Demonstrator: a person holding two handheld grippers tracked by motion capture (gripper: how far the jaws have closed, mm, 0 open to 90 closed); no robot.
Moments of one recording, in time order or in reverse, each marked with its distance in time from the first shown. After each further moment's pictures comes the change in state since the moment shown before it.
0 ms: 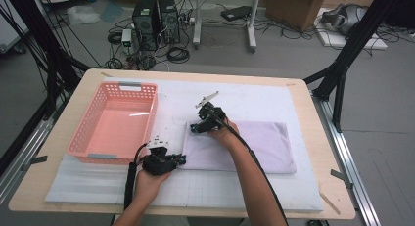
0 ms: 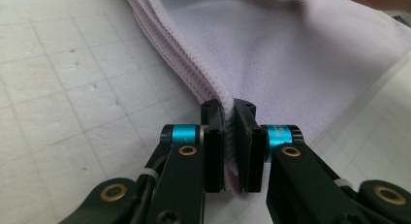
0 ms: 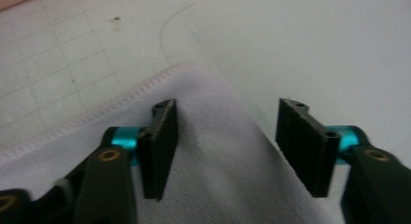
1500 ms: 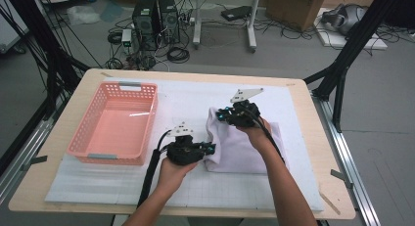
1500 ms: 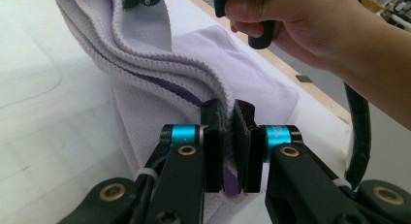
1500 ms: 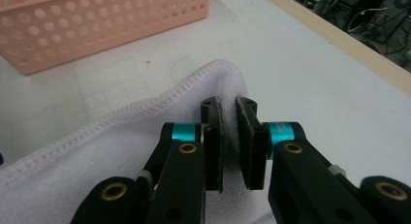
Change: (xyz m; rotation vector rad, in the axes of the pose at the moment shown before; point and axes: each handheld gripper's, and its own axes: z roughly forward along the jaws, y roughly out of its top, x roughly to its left) left arm -0.070 0.059 0.026 -0.109 -0.226 0.096; right arm -0.014 -0.034 -0.117 -0.248 -0.026 -0.012
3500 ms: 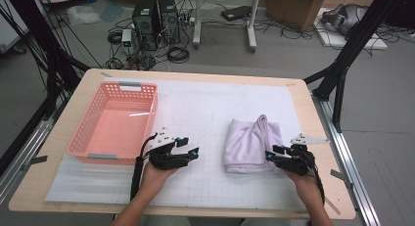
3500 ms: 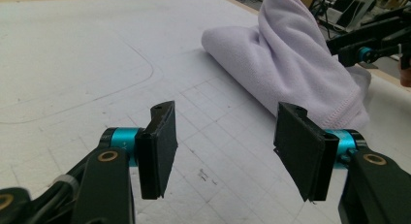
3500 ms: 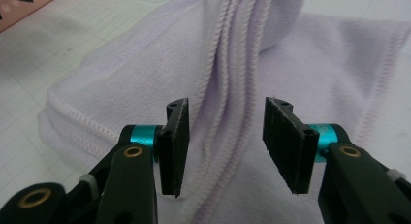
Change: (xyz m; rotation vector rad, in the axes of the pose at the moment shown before) left arm 0.043 -0.038 -0.035 -0.093 0.155 0.133; right arm 0.019 -0.152 -0.113 0.005 -0.178 0.385
